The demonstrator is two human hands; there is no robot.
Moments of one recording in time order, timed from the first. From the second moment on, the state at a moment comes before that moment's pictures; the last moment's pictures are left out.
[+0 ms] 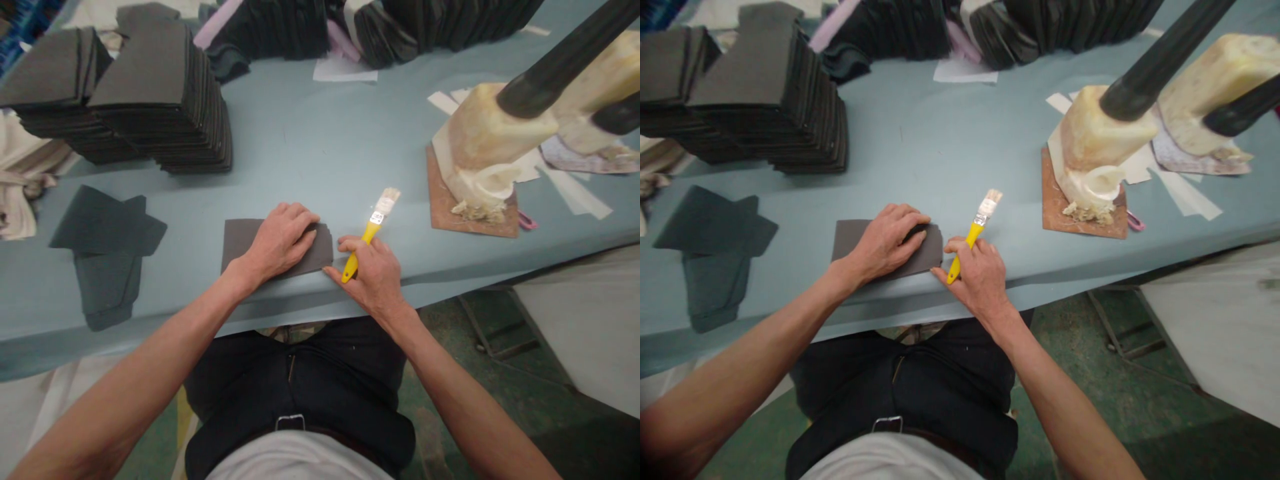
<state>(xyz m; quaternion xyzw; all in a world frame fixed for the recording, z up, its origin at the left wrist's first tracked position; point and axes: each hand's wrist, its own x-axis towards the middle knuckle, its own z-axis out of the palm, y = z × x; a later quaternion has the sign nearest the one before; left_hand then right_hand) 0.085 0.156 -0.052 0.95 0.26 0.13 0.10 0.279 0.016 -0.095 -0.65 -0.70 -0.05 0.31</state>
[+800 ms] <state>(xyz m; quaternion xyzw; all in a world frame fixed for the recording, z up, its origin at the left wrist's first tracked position) 0.087 0.130 -0.062 0.93 0.32 0.15 0.11 0.281 0.014 -0.095 -0.64 -0.70 -0.08 0.32</state>
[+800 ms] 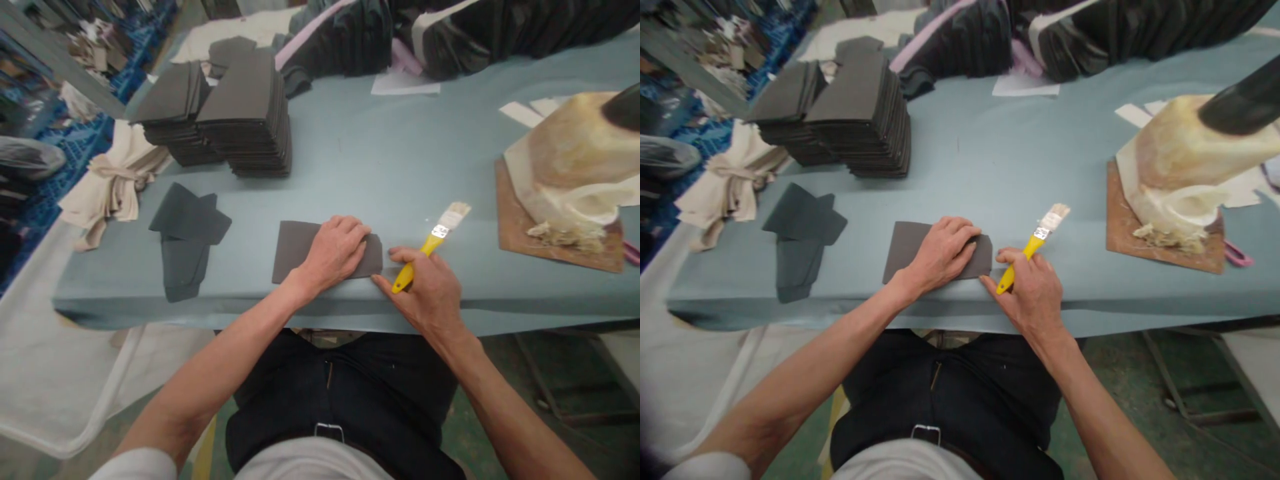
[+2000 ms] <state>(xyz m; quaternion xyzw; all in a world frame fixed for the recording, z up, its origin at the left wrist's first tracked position) -0.027 0.109 -0.051 0.88 0.36 0.30 0.09 0.302 -0.005 -0.046 -0.57 -0.49 0.18 0.63</state>
